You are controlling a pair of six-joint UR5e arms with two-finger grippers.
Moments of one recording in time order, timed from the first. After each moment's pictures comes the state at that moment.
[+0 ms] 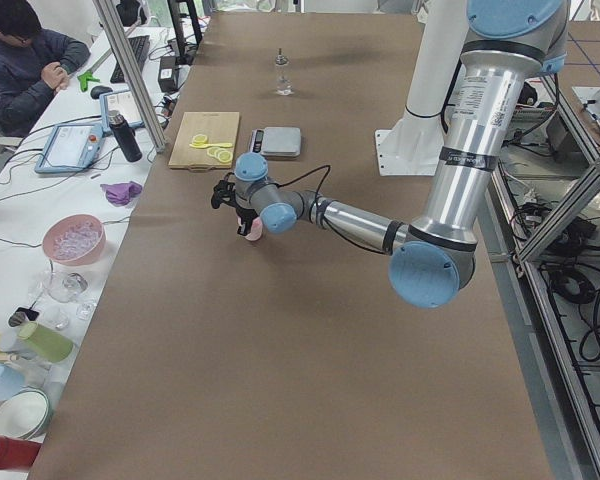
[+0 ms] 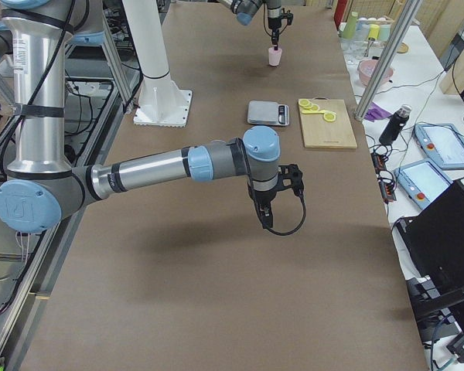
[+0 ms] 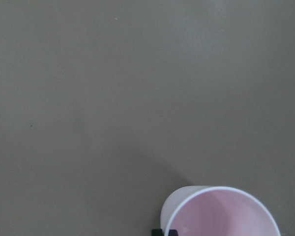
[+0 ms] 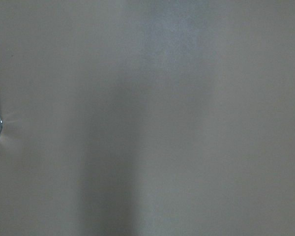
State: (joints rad) left arm -0.98 -1.81 -1.58 -2.13 -2.15 -0.73; right arm 1.52 -1.64 1.90 -1.62 2.34 0.00
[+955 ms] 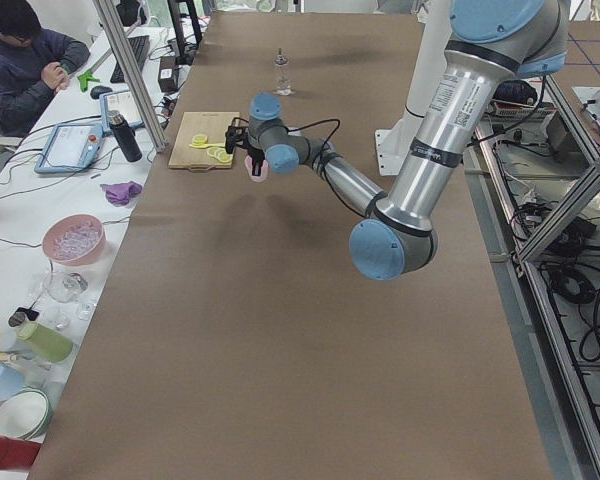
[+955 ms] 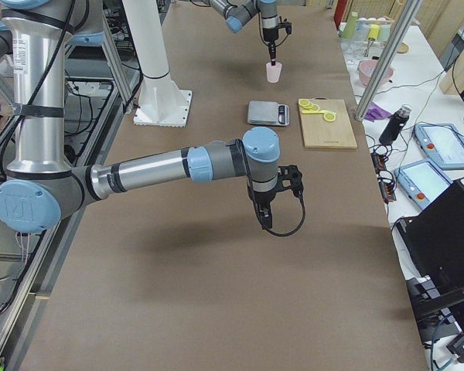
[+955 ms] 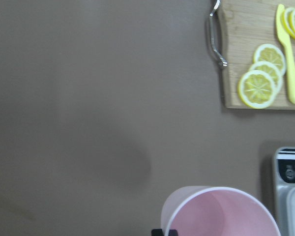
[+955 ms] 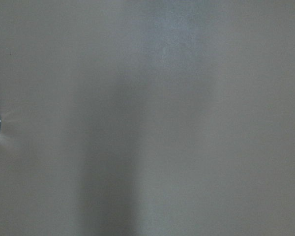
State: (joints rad) left arm -0.74 -2.15 -1.73 -1.77 -1.97 -1.21; right arm 1.52 -1.64 1.90 -1.62 2.34 0.00
